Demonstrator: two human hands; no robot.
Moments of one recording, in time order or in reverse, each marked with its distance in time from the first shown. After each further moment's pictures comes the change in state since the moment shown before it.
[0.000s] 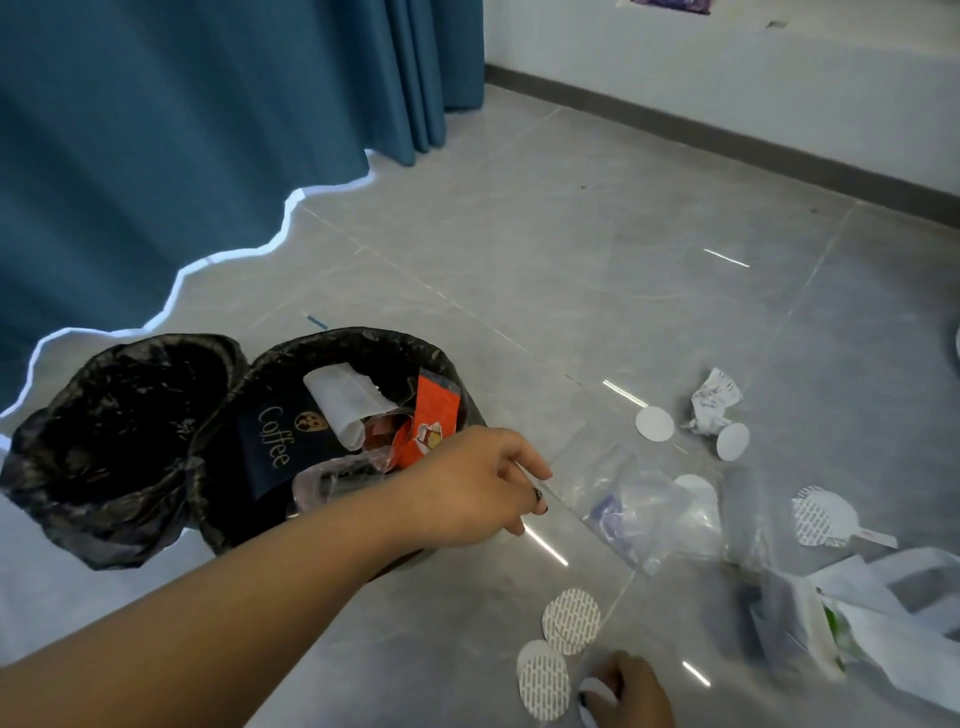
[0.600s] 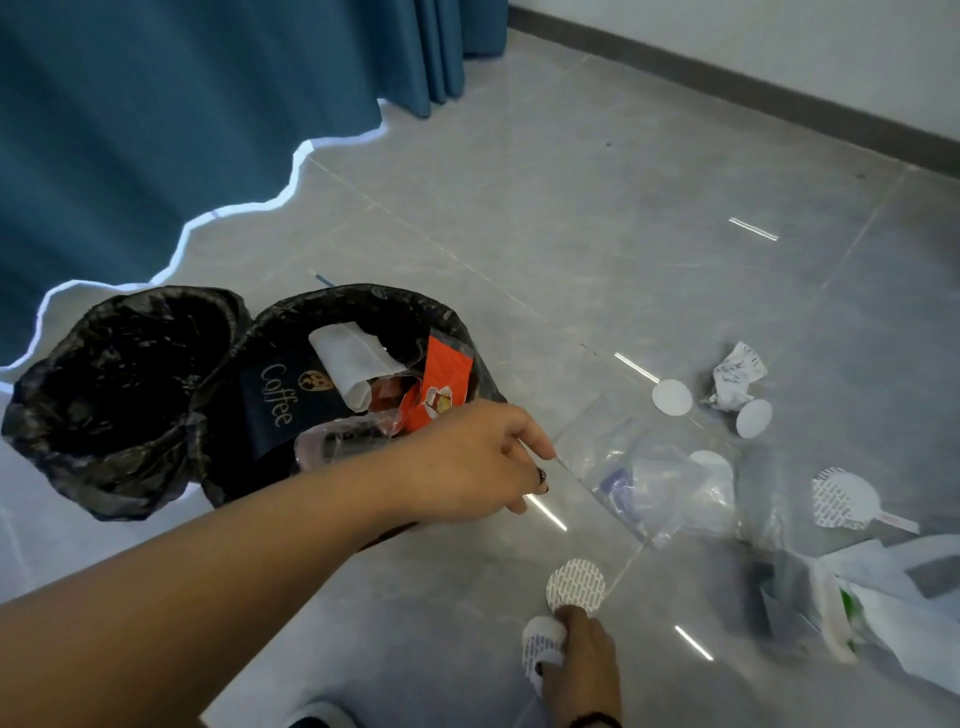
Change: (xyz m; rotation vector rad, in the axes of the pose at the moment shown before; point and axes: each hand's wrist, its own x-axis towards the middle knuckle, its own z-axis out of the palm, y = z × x) left_hand -0.002 -0.005 -0.008 0.042 -0.062 -0.042; right_hand 0.011 0.008 0.047 -0.374 -0.182 -0.136
